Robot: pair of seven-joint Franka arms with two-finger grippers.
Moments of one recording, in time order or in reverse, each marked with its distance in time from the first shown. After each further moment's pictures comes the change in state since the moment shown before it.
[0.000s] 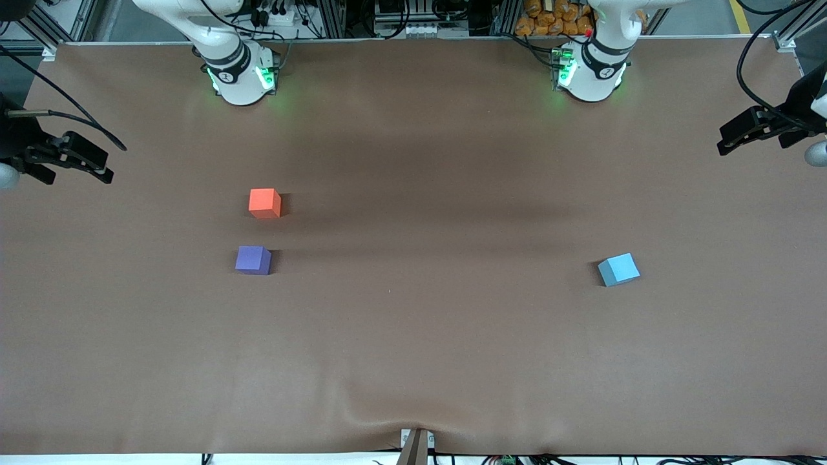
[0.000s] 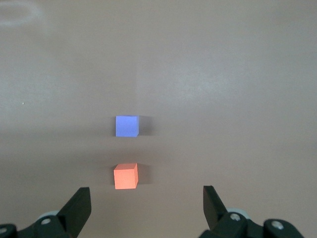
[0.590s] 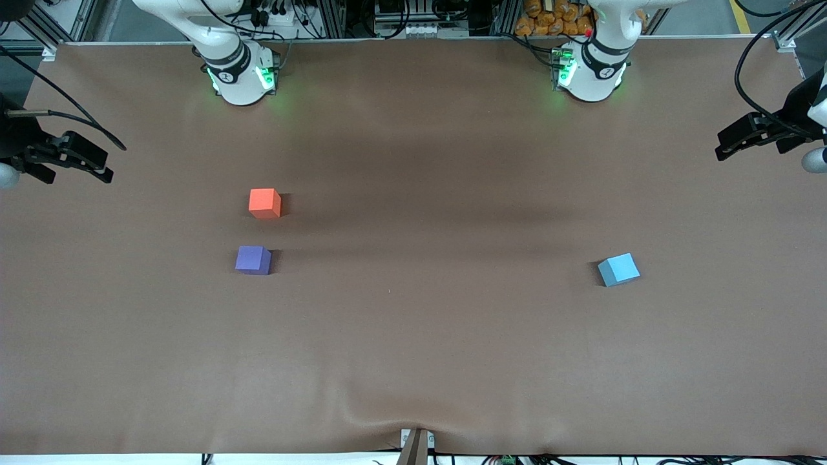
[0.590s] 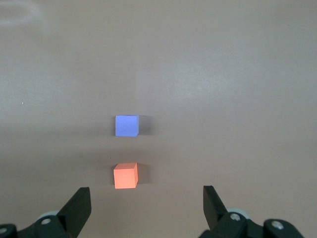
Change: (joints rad) left arm 0.000 0.012 0.000 0.001 0.000 0.014 -0.002; right arm 0.000 0.000 -0.001 0.000 0.000 -0.001 0.000
